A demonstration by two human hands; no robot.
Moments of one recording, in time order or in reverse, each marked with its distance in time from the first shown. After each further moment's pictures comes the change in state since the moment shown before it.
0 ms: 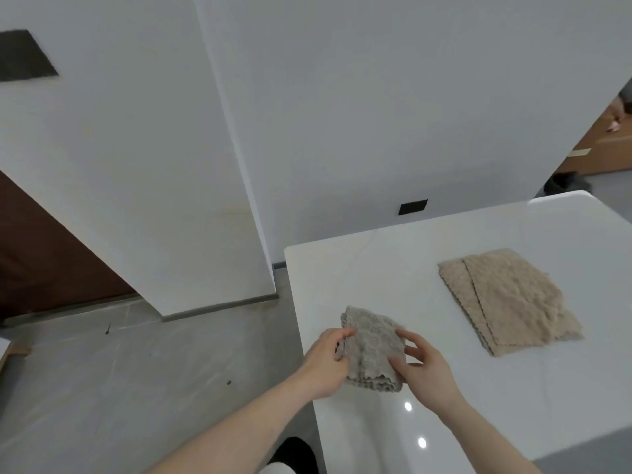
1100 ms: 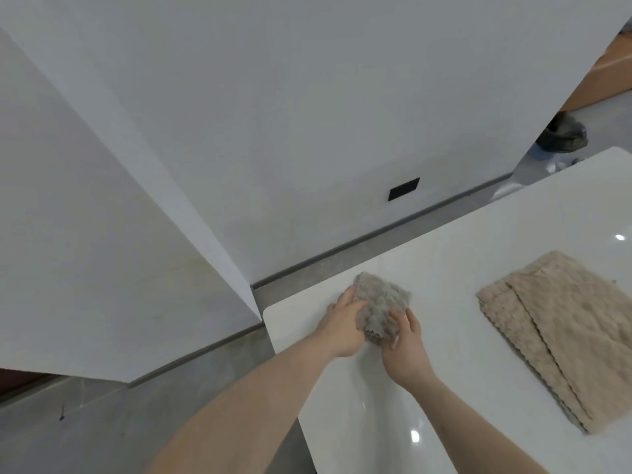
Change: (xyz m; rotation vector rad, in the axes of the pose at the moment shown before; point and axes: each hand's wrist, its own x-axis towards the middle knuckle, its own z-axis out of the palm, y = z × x) left_hand 0.349 0.008 -0.089 0.463 -0.293 0.022; right_hand 0.310 -0.019 0.087 -0.244 0.138 0.056
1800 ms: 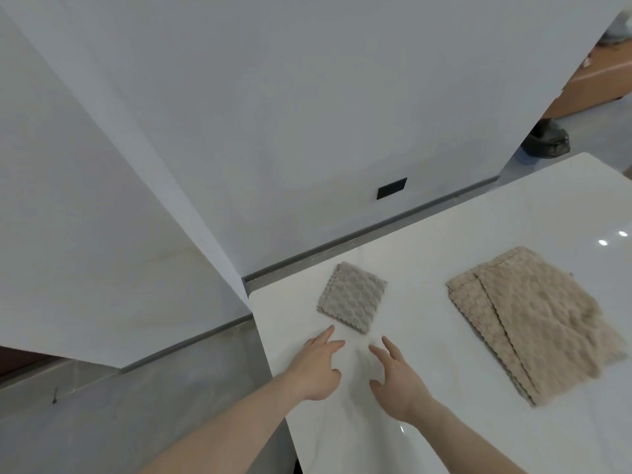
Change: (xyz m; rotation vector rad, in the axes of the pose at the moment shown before) left_hand -0.093 -0.001 0.059 0.033 -0.121 -0.023; right_hand -0.081 0.039 -0.041 -0.405 -0.352 -0.008
